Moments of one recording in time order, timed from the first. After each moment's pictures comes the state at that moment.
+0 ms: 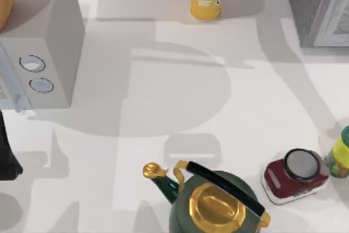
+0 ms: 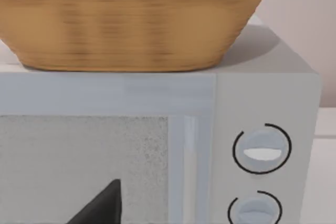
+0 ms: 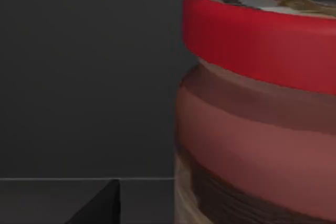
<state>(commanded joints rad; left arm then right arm) 0.00 0.00 0.00 0.00 0.00 0.00 0.34 1.69 2.08 -0.40 0.37 0.02</state>
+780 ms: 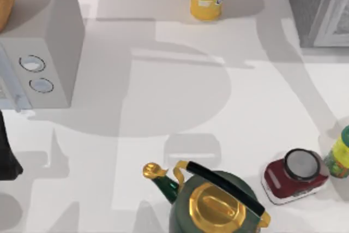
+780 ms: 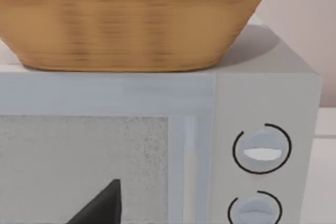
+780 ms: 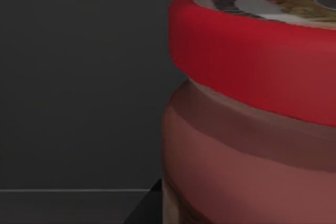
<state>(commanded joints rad) 0.00 0.00 0.00 0.00 0.00 0.00 0.33 1.73 2.12 -0.40 0.36 0.02</state>
